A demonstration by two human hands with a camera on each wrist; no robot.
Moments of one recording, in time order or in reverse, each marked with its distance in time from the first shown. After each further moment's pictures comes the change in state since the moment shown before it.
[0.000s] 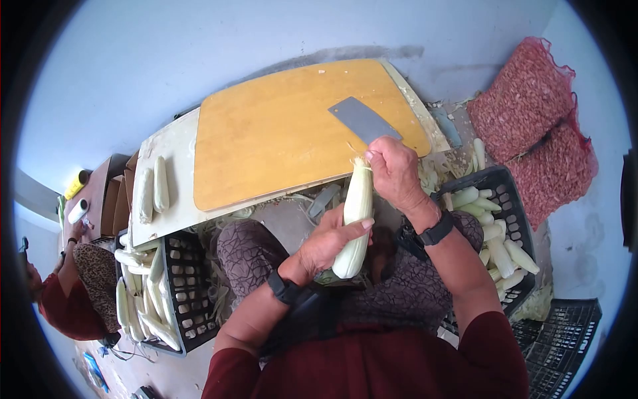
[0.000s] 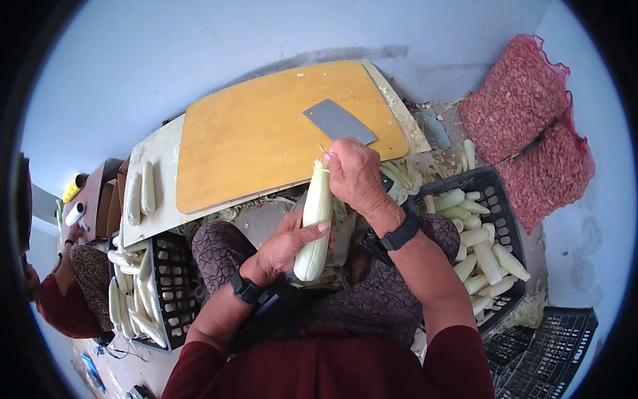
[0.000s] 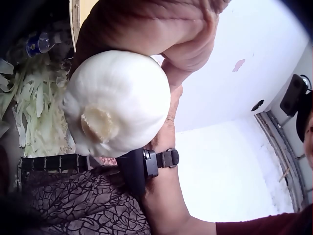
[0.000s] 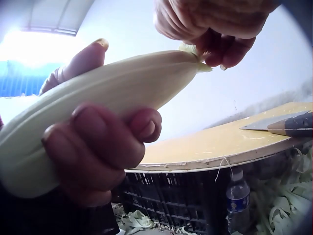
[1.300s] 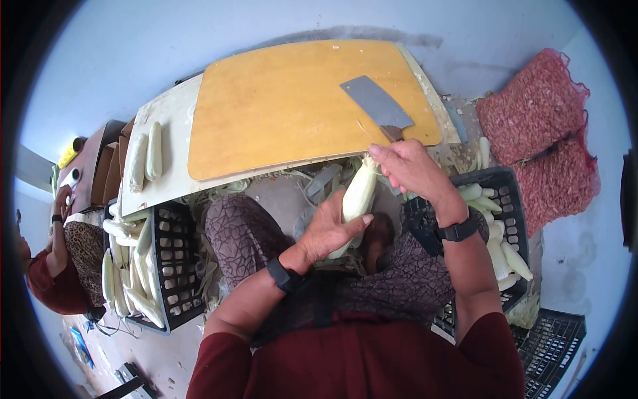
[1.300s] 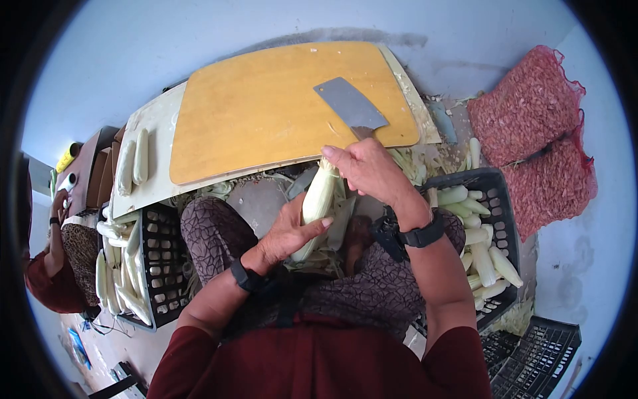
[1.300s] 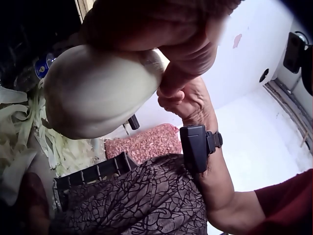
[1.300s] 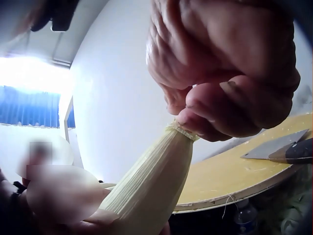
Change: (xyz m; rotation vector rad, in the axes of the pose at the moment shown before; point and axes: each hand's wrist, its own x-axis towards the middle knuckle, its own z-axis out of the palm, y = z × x) left_hand 0.002 -0.041 -0.020 0.583 0.253 0.217; right_hand 0.006 -0.020 -0.031 0.311 -0.643 0.734
